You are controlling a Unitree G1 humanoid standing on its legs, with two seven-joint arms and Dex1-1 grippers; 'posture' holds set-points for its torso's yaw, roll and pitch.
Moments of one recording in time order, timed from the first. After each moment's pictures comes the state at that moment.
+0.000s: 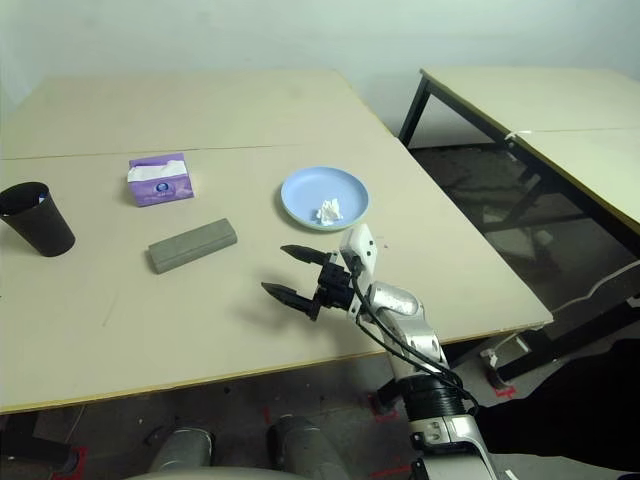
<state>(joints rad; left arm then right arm) -0.46 0.83 0.62 0.29 -0.36 0.29 -0.46 -0.27 -0.34 0.06 0.18 0.40 0.03 1.10</state>
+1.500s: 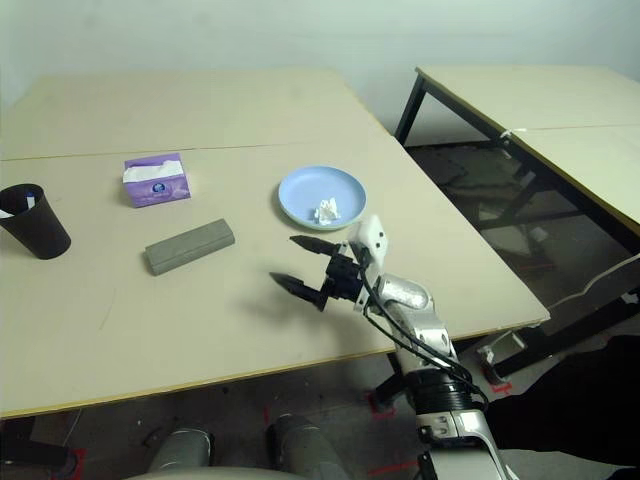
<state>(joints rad) -0.24 0.73 0.68 0.09 -0.48 0.29 -0.40 -0.31 -0.37 -0.09 0.18 0.41 0.01 0.91</state>
